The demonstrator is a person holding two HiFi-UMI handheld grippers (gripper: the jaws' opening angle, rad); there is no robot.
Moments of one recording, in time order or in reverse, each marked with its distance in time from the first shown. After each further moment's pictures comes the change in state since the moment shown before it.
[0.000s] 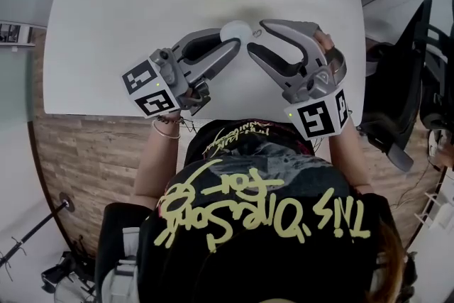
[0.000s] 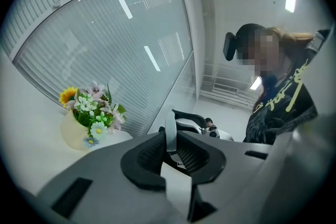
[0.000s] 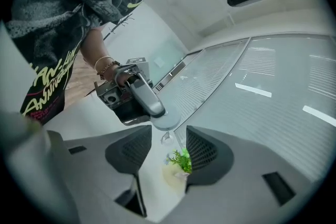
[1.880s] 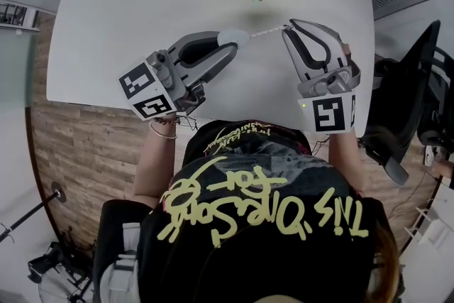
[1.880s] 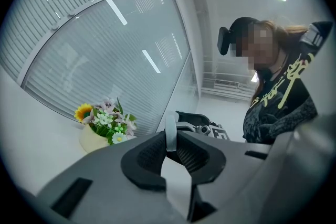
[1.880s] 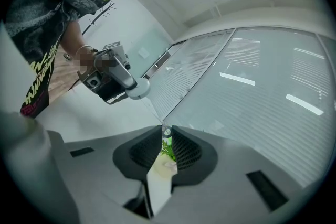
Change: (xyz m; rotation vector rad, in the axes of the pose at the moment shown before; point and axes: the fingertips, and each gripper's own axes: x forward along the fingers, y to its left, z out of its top) left arm -0.048 0.004 0.017 0.094 -0.006 0.051; right arm 0.013 -0.028 -0.016 0.094 0.090 -0.137
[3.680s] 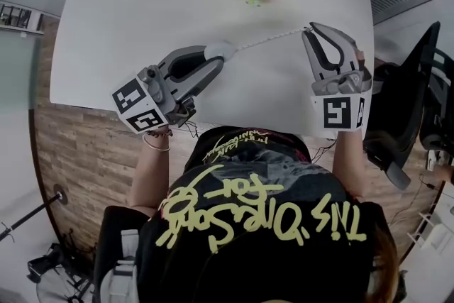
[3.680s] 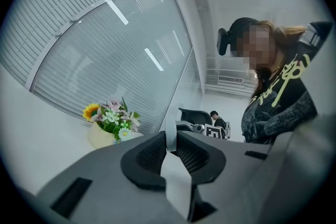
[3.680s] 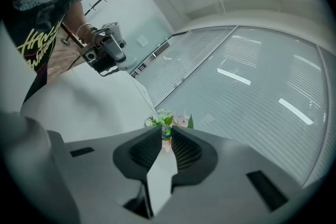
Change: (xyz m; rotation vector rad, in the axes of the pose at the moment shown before) left arm -0.019 -0.002 -0.007 0.008 0.034 0.055; right arm -0.017 -0.025 -0.045 -0.076 0.104 -0.062
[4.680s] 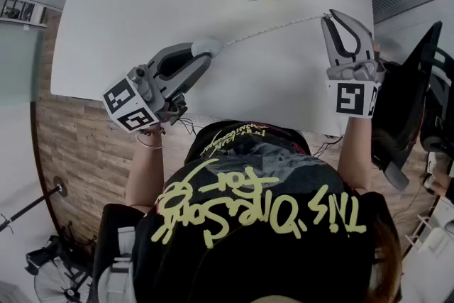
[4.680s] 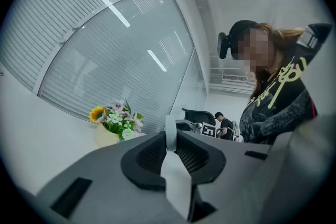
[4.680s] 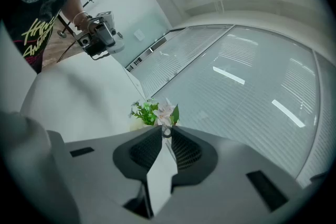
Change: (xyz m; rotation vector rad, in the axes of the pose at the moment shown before) left arm -0.010 -0.003 0.002 0.009 -0.002 0.060; right arm -0.009 -0.040 -0.036 -0.029 0.047 -0.060
